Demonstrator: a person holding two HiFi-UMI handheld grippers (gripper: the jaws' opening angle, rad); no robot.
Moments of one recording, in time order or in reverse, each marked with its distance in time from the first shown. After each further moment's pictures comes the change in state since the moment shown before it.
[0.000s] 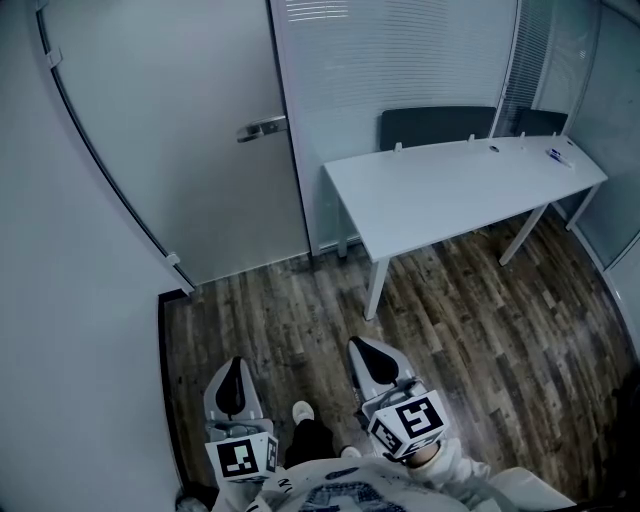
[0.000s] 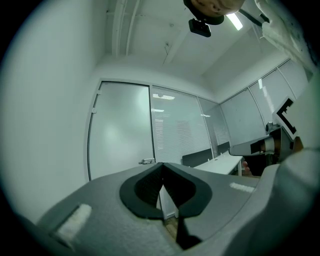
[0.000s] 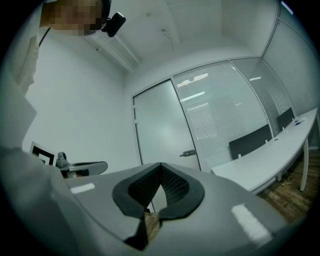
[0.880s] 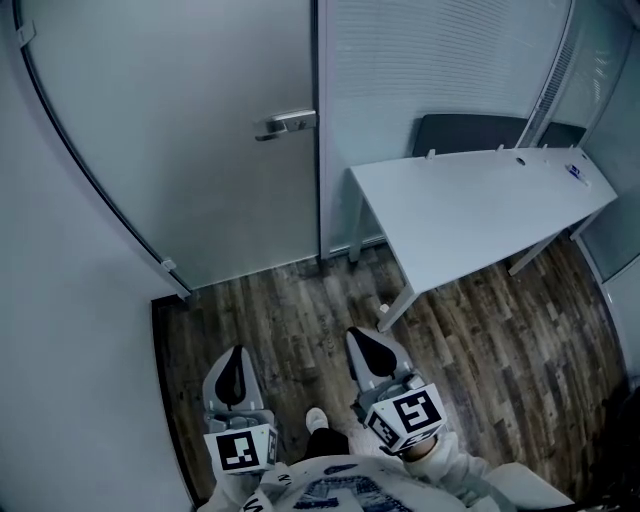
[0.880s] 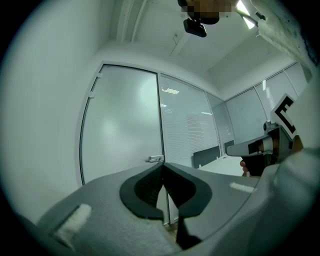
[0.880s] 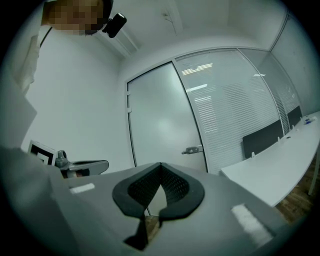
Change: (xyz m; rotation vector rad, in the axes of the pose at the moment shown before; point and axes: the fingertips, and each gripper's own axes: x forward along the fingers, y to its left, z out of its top) left arm 0.179 0.140 -0.045 -0.033 0.032 -0.034; right arm 0.232 -0.001 -0.020 -0.022 0.061 -0.025
